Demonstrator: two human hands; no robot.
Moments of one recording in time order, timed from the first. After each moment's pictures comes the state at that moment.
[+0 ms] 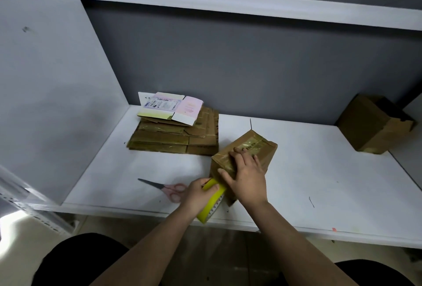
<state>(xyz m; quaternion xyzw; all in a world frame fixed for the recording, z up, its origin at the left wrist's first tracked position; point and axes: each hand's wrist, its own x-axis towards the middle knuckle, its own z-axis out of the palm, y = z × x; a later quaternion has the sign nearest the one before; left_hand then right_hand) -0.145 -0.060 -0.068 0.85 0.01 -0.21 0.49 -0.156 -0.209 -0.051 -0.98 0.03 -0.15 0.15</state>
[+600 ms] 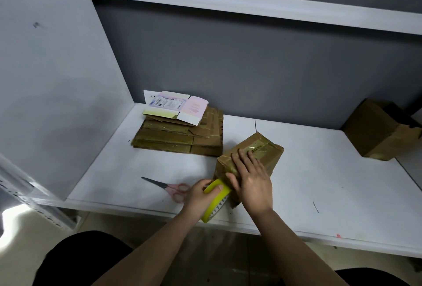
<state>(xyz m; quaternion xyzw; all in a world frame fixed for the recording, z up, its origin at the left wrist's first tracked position) -0.149 -0.057 -0.077 0.80 0.03 -0.18 0.58 -0.155 -0.214 -0.074 -0.97 -0.01 -0.23 0.08</state>
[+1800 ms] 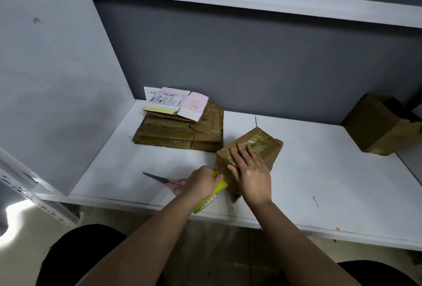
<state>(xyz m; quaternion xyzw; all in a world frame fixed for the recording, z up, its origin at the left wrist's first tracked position) -0.129 -0.063 -0.048 0.93 -0.04 -0.18 0.30 -0.147 -0.213 -0.077 -0.97 -0.01 -0.25 0.06</state>
